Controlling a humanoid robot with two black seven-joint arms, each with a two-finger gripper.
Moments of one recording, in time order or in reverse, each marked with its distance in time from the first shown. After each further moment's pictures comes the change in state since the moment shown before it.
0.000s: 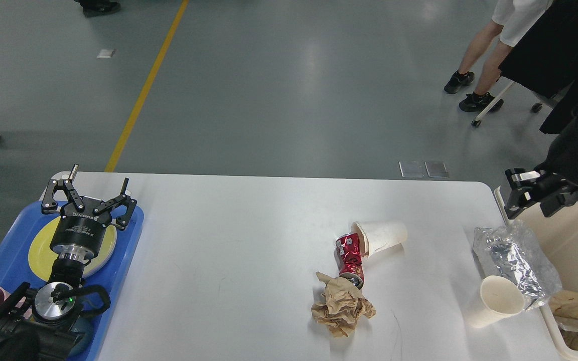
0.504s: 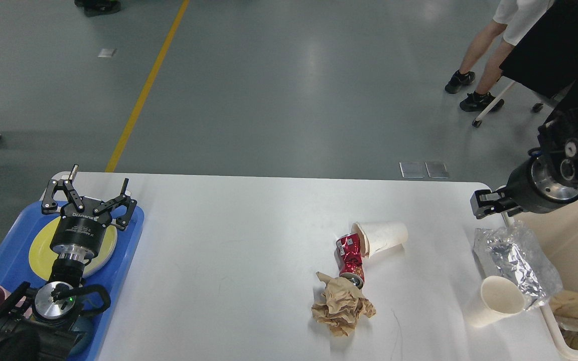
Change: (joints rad) left arm 0.000 0.000 0.000 -0.001 0.000 -0.001 0.000; right arm -0.512 0.003 0.097 -0.227 -0.098 -0.443 0.016
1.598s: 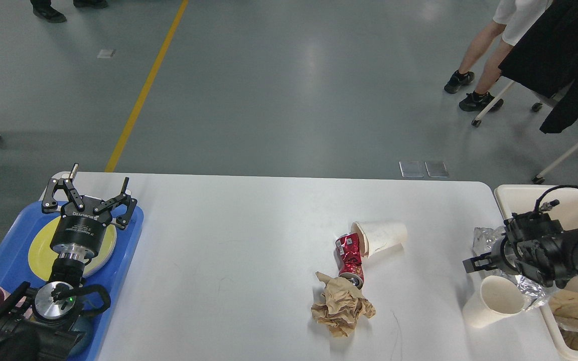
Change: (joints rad) left arm -0.001 0.000 0.000 0.000 0.000 -0.003 0.000; right arm -0.857 0.144 0.133 -0.826 -0.097 -0.098 0.063
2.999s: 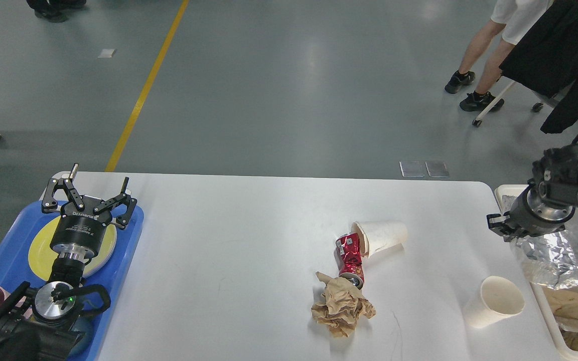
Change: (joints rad) left arm 0.000 0.000 0.000 0.000 0.000 0.000 0.000; right arm 0.478 -0.185 0.075 0.353 0.126 0.379 -0.141
